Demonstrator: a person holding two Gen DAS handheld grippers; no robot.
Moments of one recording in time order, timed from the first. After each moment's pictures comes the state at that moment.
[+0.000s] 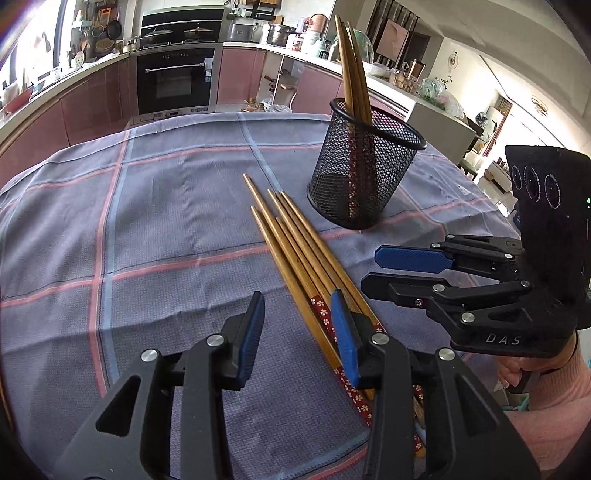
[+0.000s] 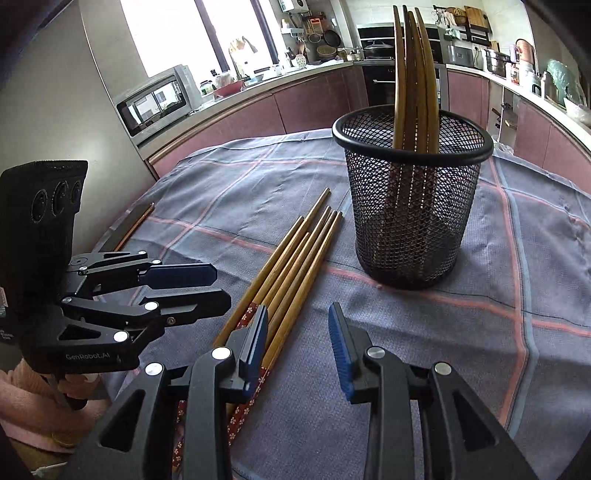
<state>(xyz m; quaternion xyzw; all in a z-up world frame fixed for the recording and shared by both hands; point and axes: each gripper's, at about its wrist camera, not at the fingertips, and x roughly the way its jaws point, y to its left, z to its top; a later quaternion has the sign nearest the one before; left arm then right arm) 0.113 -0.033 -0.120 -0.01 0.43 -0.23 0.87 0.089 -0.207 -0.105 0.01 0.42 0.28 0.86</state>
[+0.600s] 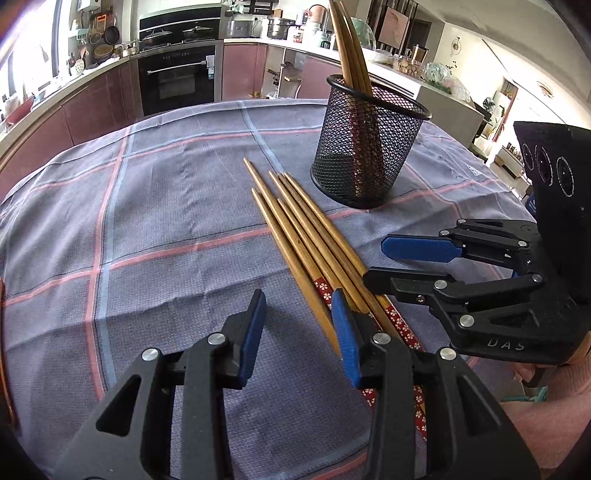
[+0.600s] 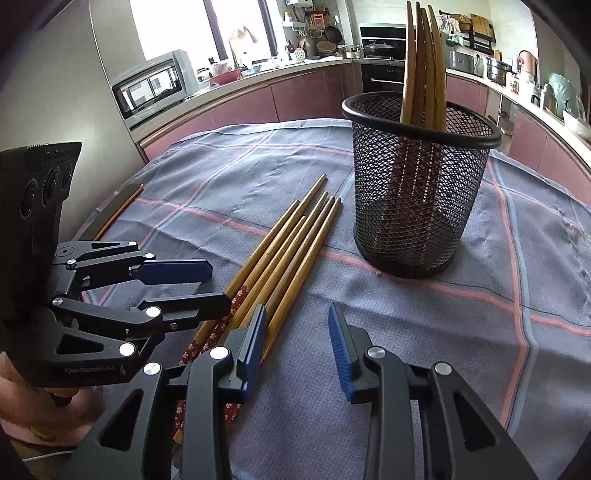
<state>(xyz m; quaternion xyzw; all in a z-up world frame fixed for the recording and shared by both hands) 0.108 -0.043 -0.128 0.02 0.44 -0.21 0.87 0.083 -0.200 -0.112 -0.03 0.42 0.26 0.87</state>
